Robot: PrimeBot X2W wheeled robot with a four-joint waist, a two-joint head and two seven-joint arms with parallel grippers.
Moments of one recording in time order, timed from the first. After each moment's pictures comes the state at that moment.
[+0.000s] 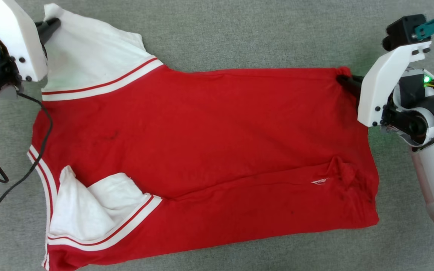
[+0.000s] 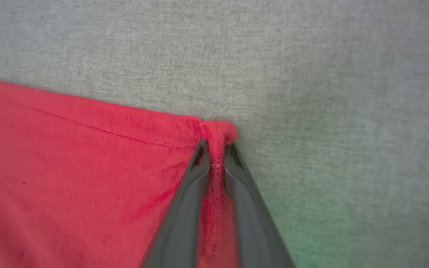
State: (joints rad) left arm -1.01 0.67 -0.43 0.34 -0.92 -0.03 0.73; right arm -0.80 -0.27 0.23 0.45 0.55 0.13 0.74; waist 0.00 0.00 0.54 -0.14
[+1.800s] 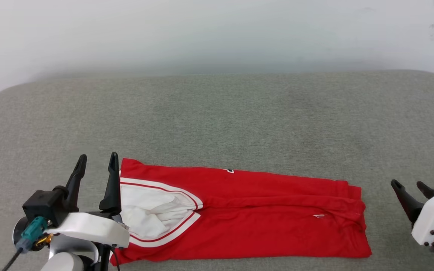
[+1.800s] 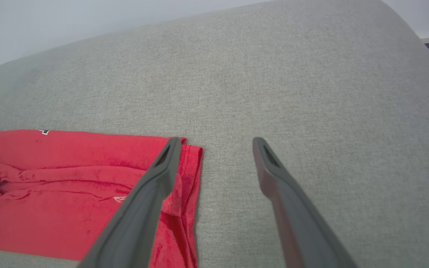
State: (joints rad) left arm -0.12 0.46 -0.36 -0.02 -0.68 0.26 -0.22; right arm -0.11 -0.29 -0.10 0.11 0.48 0.13 0.46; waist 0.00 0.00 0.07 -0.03
